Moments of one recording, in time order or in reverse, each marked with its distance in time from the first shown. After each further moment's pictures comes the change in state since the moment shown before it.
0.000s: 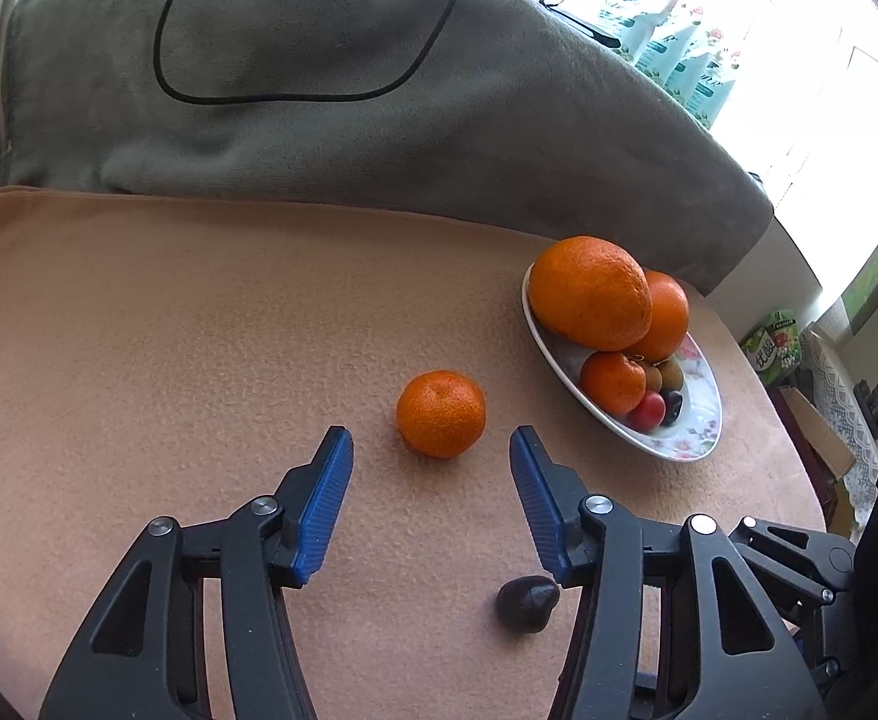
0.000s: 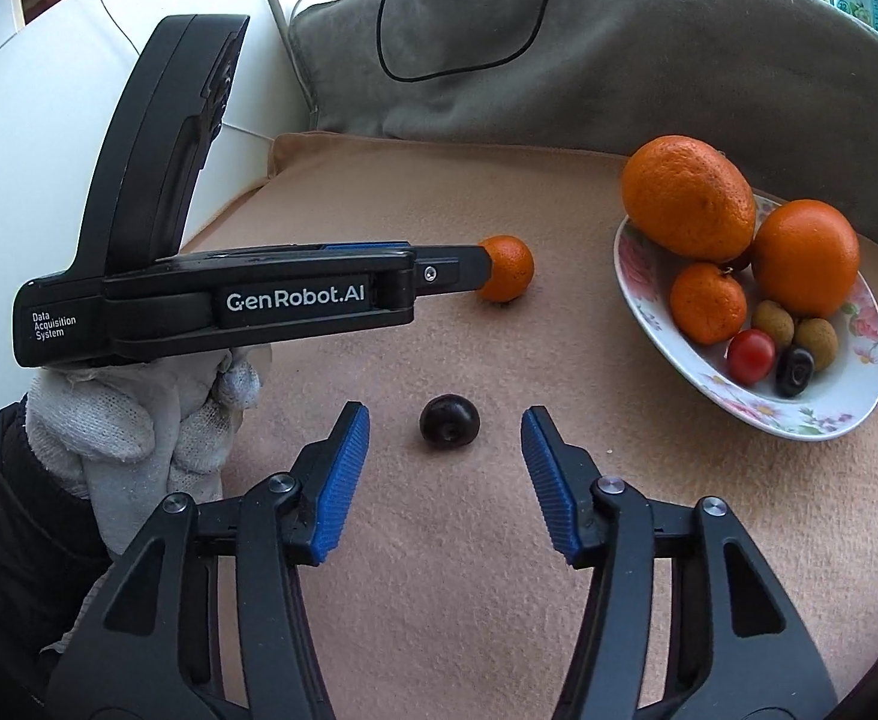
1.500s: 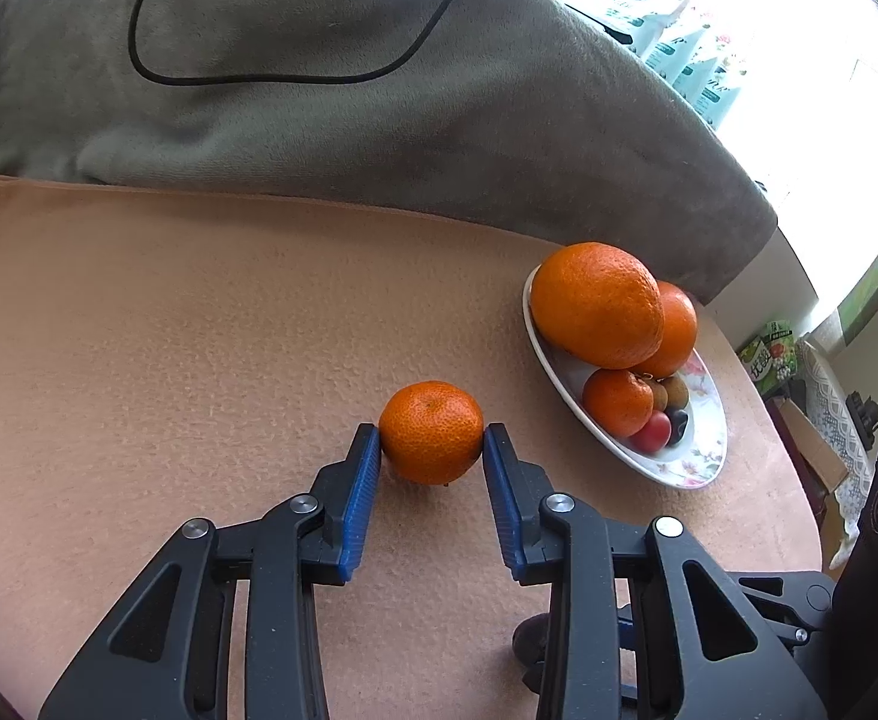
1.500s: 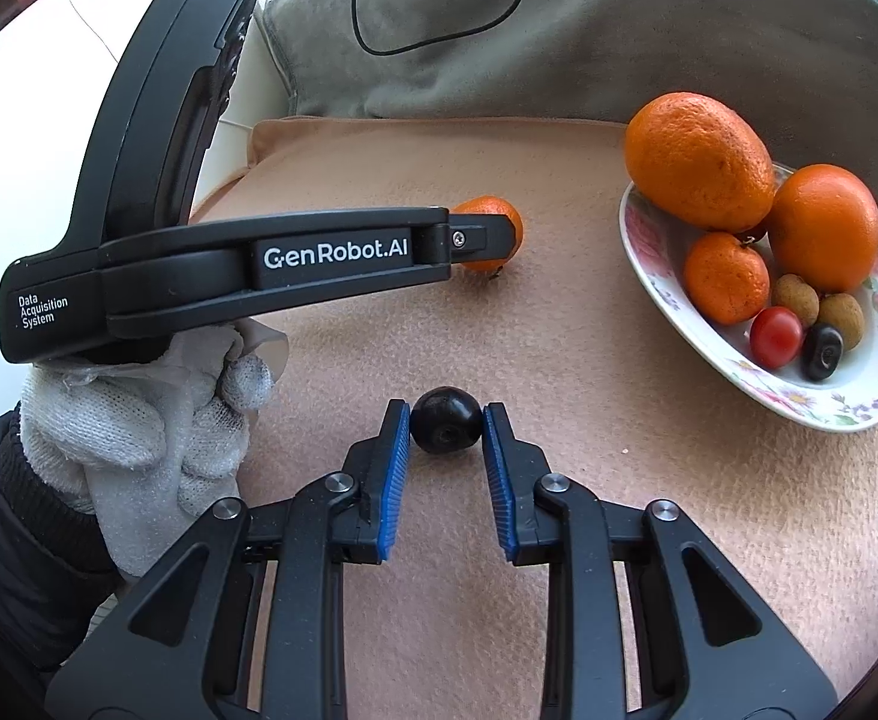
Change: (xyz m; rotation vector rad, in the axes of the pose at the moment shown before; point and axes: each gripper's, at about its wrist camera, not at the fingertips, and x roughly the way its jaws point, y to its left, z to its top) left arm 0.012 0.002 0.004 -0.020 0.002 -0.034; right arm 0.021 -0.002 0.003 0.049 0.026 -0.006
